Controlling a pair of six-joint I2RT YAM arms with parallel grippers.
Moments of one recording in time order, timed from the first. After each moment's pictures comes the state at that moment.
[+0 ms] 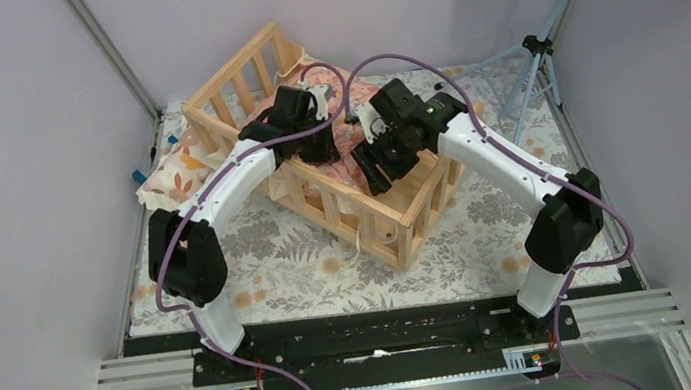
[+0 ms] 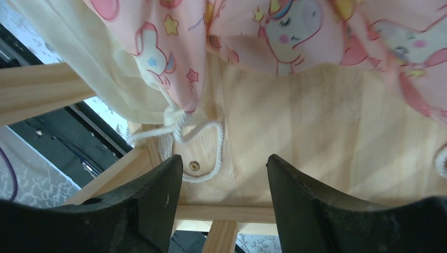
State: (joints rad) left arm -0.48 1.78 1.56 -0.58 0.22 -0.26; right arm 0.63 1.72 1.69 -1.03 -0.24 -0.03
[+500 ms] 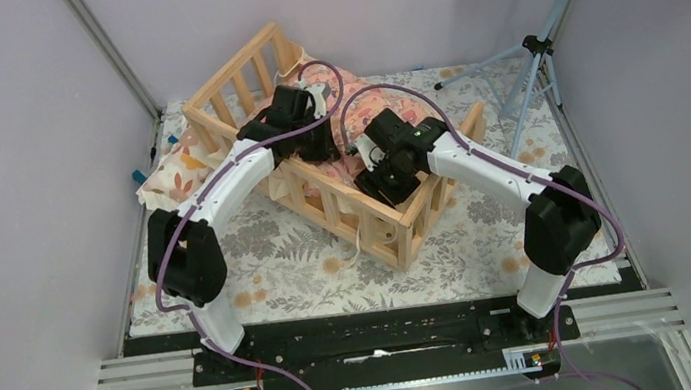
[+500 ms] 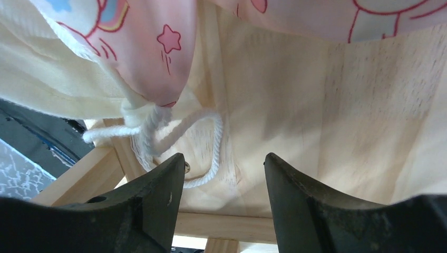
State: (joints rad) left arm -0.47 1.78 1.56 -0.57 0.24 -0.28; right arm 0.67 1.72 1.47 -0.95 -0.22 -0.04
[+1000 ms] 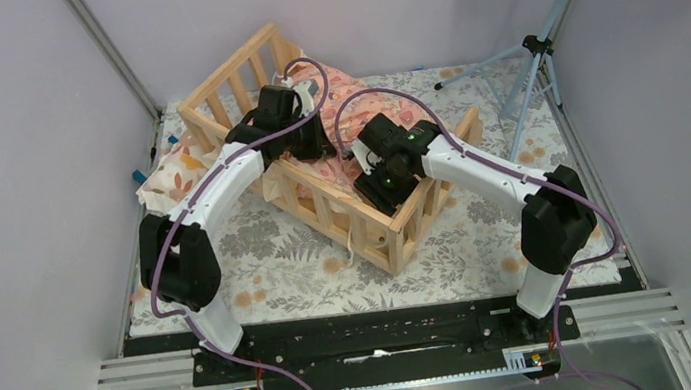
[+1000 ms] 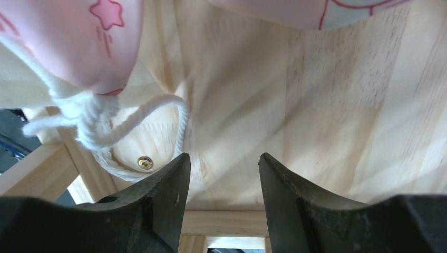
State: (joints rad) left arm -0.42 1.74 1.50 -0.50 0.33 -0.35; right arm 0.71 1.73 1.47 -0.96 -0.11 -0.06
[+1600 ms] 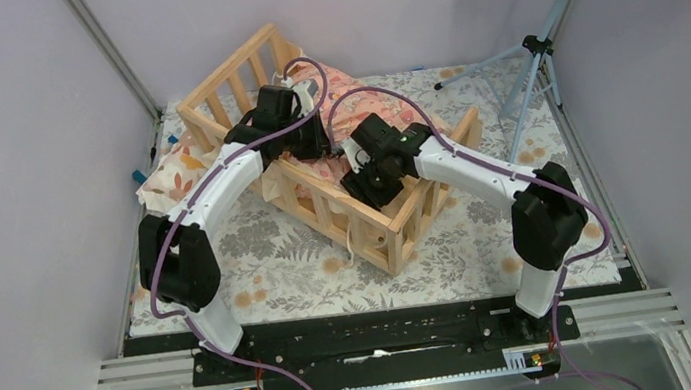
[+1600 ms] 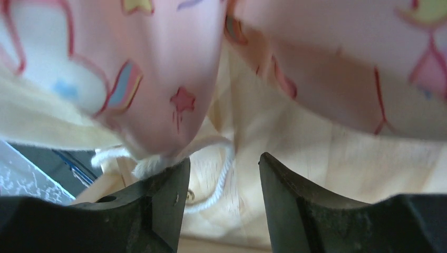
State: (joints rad) left arm -0.41 1.74 1.50 -0.50 0.36 -0.35; right arm 0.72 1.76 1.49 -0.88 -0.22 0.01
